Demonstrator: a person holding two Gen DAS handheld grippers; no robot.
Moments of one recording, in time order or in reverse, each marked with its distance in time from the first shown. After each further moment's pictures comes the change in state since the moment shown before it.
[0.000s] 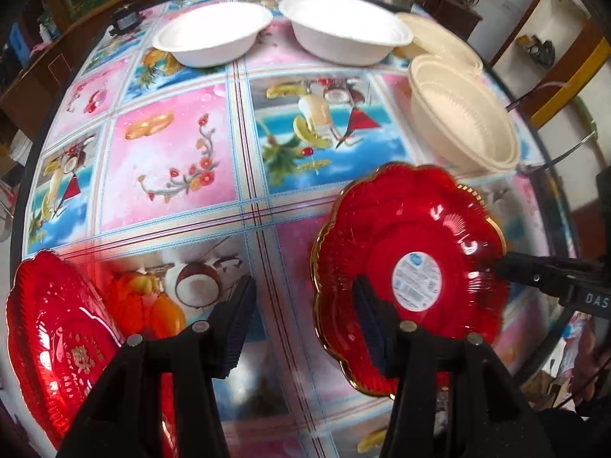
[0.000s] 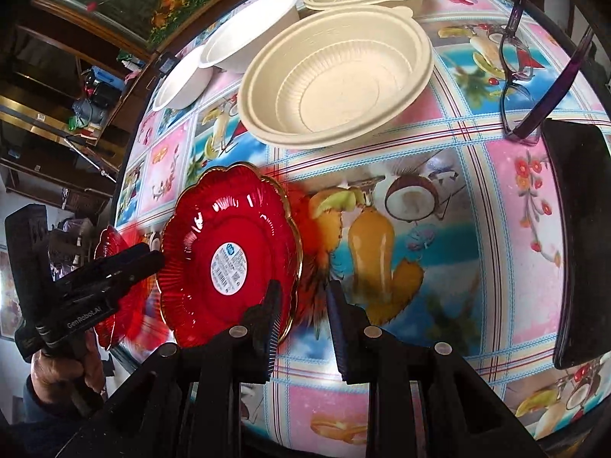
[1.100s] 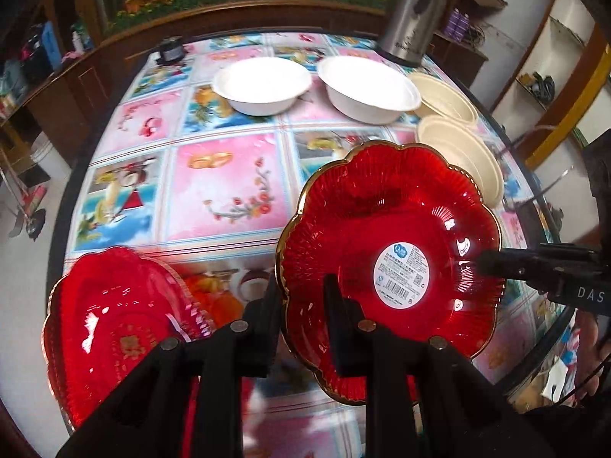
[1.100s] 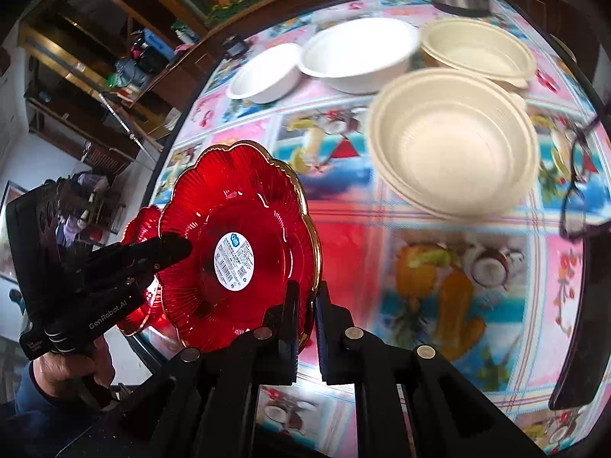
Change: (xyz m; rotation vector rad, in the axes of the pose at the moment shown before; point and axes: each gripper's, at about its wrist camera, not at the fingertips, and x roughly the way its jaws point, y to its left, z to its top) left arm -0.069 0.030 -0.017 -0.068 -0.176 0.033; right arm -0.015 0.085 0.016 -0.233 -0.023 0.042
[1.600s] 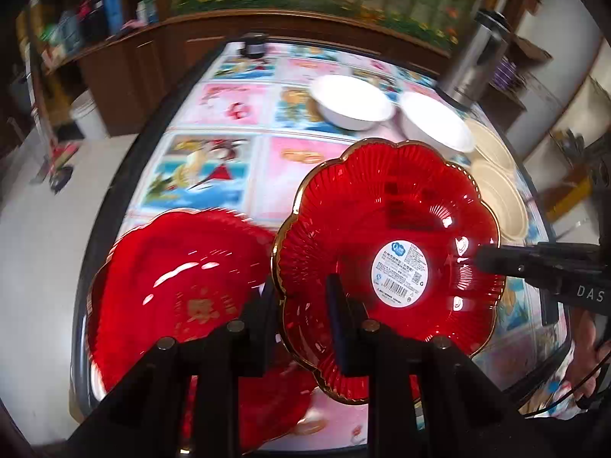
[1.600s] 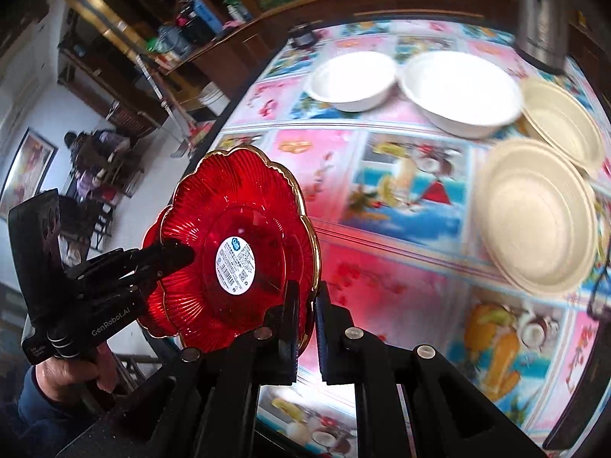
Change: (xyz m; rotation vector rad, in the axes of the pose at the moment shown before) left arm -0.041 0.074 -0.030 -0.208 -0.059 0.066; right arm 0.025 0.079 0.029 -0.201 0.040 0.042
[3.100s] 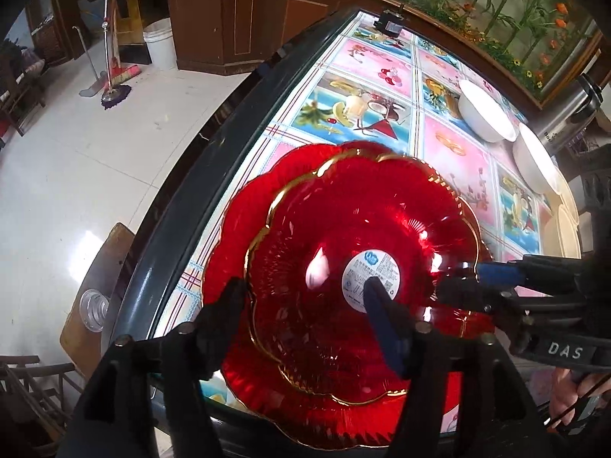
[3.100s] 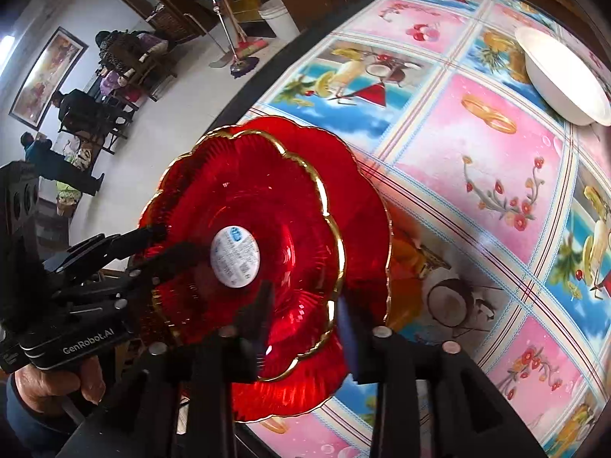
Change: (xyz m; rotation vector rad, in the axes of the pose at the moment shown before) left arm 0.013 0.127 -0.046 -0.286 0.066 0.104; right arm 0.162 0.118 0.024 -0.256 0.253 0.039
